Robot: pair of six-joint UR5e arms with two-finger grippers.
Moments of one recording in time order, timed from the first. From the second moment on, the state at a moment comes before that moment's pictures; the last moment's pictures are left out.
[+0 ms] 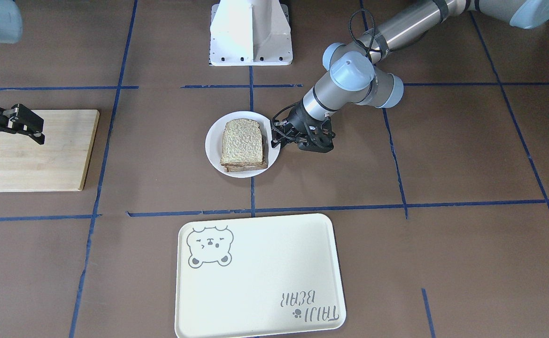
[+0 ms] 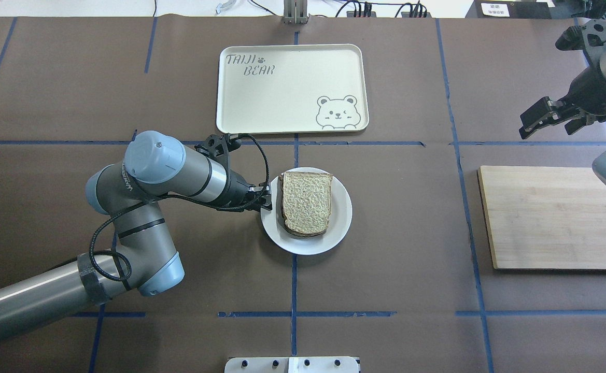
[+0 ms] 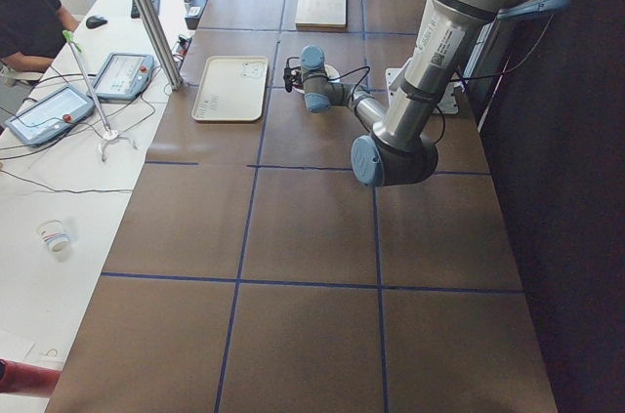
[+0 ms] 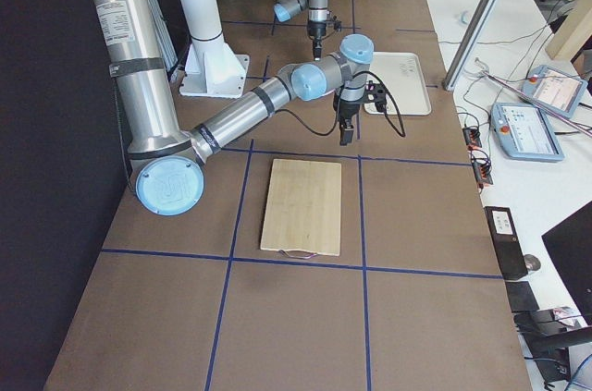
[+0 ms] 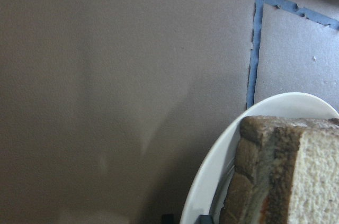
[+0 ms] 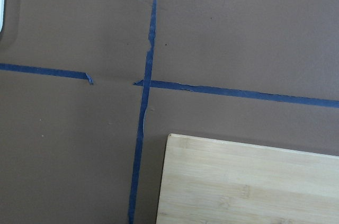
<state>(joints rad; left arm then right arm) -0.54 -2.15 -1.45 -2.36 -2.03 -1.51 1.11 -1.36 1.95 -1.73 2.27 0.51</state>
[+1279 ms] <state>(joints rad) -0.54 -2.22 -1.48 -2.36 -2.03 -1.63 1.12 -1.37 1.95 -1.73 2.27 0.50</state>
